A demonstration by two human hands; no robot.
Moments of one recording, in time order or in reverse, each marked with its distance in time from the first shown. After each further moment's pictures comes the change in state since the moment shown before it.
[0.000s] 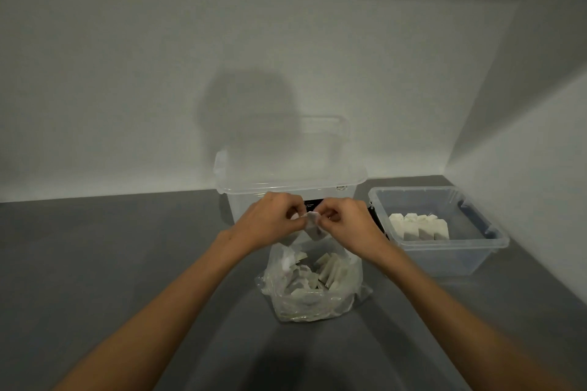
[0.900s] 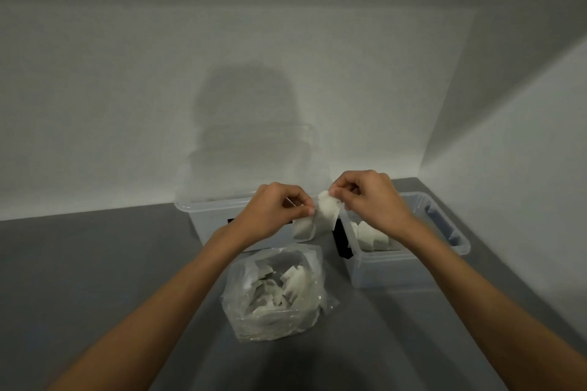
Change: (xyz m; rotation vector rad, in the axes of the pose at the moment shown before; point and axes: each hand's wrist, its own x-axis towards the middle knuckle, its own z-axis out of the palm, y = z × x) left_hand 0.054 0.061 0.007 -0.341 0.016 -0.004; right_hand 0.008 0.029 -0.110 -0.050 0.118 0.007
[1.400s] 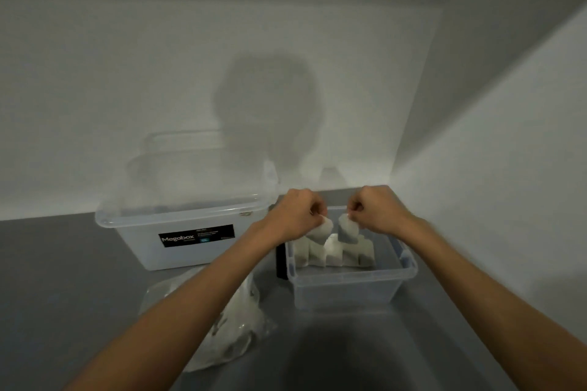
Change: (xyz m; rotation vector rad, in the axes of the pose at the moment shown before) left_hand 0.112 0.055 0.118 0.267 -0.118 -0.053; right_hand 0.032 0.143 -0.067 -0.339 -0.266 0.186
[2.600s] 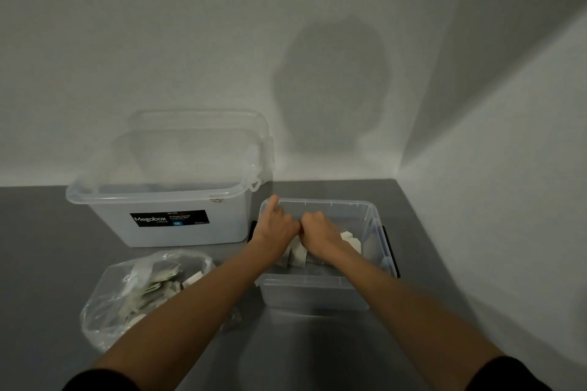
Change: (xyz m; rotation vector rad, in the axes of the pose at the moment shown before) left_hand 0.033 -0.018 0.093 1.175 -0.261 -0.147; right_hand 0.044 0.016 0.105 -0.061 -0.171 -0.094
